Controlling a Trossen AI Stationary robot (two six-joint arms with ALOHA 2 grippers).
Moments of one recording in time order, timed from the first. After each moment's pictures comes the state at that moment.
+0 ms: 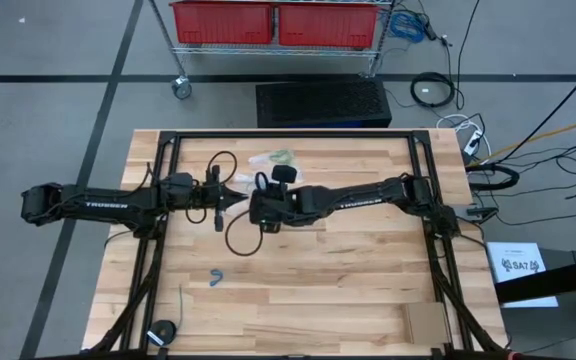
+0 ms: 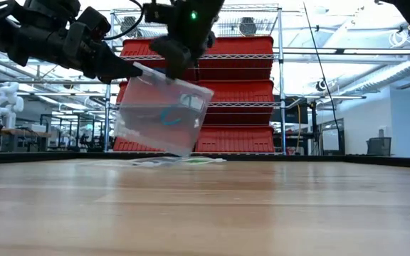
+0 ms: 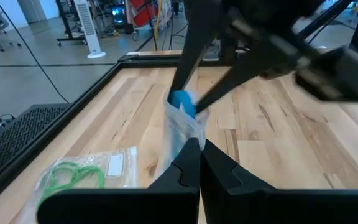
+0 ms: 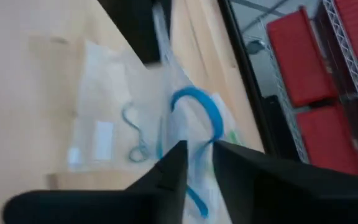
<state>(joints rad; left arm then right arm) 0.20 0.83 0.26 0.39 0.07 0.10 0.08 2.17 2.00 -0.81 0.65 0.01</state>
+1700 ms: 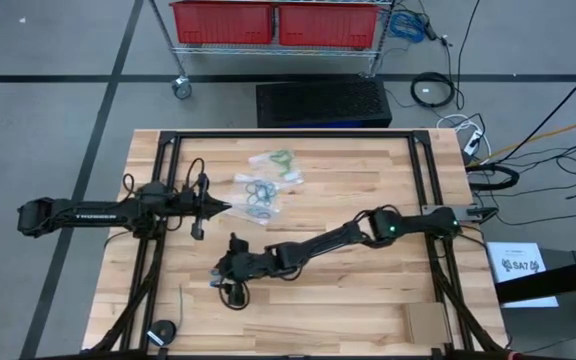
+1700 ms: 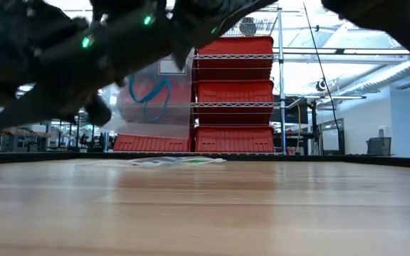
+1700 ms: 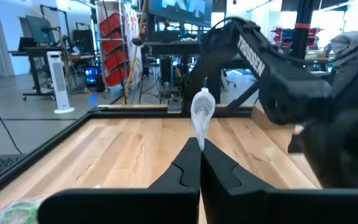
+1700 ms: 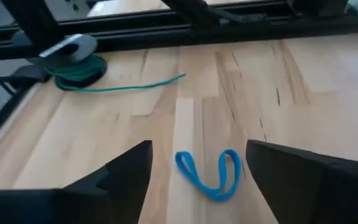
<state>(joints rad) 0.20 0.52 0.01 0.58 0.23 0.01 0.24 2.61 2.12 0.03 0.10 0.22</state>
